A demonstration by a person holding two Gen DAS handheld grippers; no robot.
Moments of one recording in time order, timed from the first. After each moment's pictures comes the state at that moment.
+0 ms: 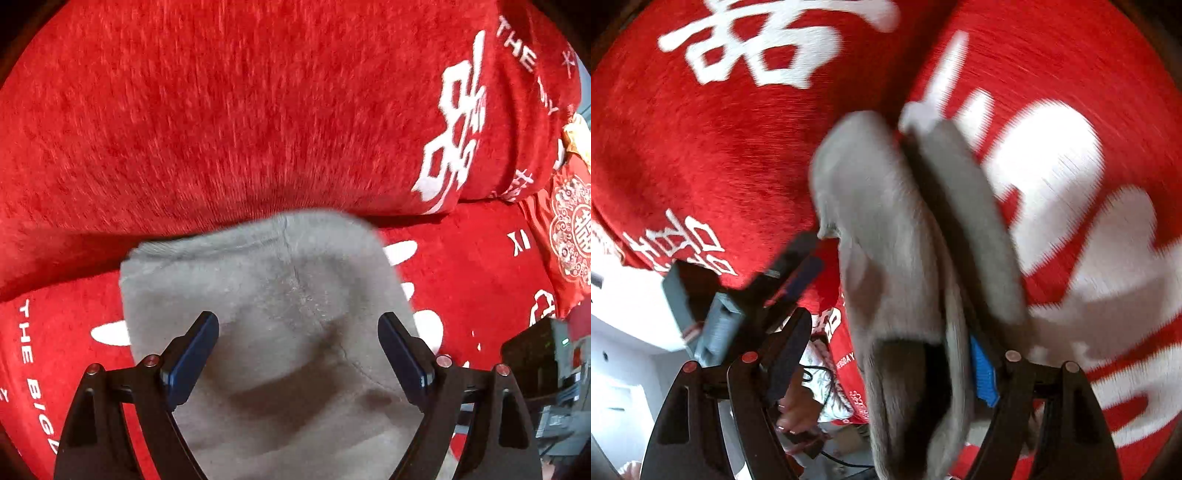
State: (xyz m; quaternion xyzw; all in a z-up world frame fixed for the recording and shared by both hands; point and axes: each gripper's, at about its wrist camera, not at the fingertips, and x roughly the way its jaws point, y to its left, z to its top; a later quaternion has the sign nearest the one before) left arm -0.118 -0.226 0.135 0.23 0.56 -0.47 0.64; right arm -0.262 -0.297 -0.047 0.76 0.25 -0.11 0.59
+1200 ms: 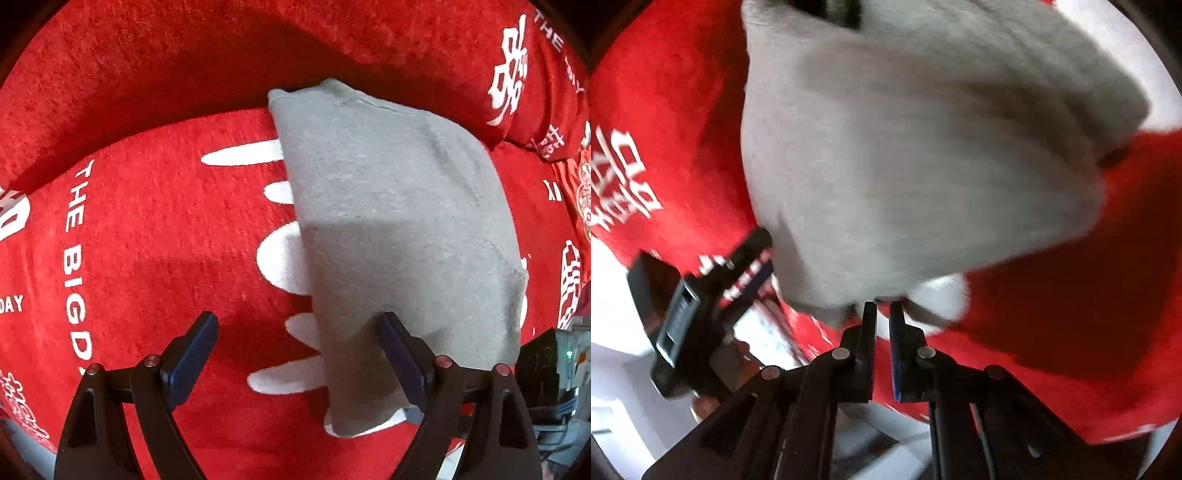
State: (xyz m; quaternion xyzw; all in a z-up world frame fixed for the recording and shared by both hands) left arm -0.090 -0.069 0.112 0.27 0.62 -0.39 0.62; right arm -0.248 -0.137 -0.057 0.75 0.36 -0.12 0.54
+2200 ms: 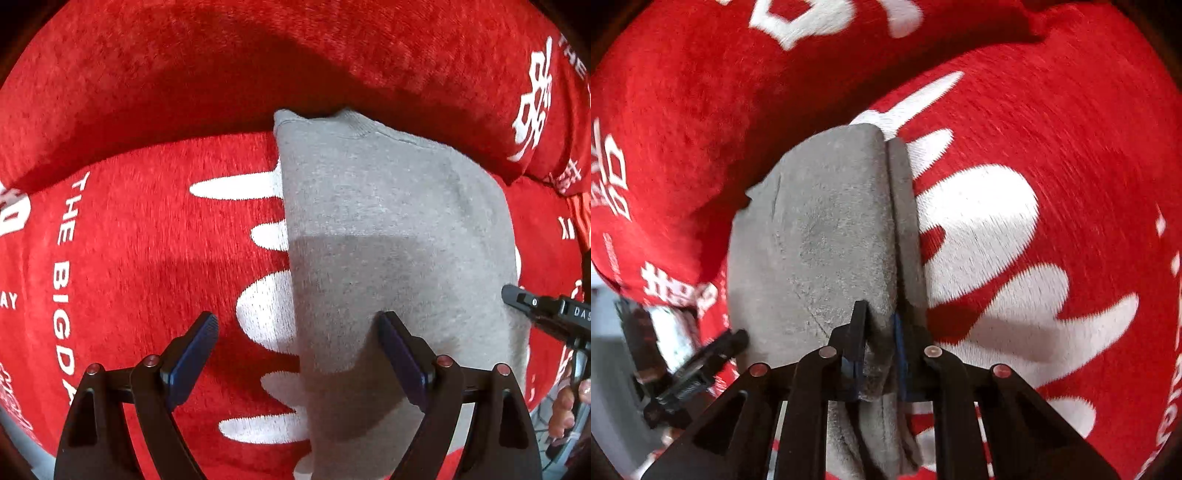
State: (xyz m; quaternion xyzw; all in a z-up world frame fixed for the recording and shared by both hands) left arm -0.082 -0.100 0.099 0.24 0.62 -0.36 0.66; right arm -0.258 -0.293 -0.024 0.58 0.43 -0.23 0.65
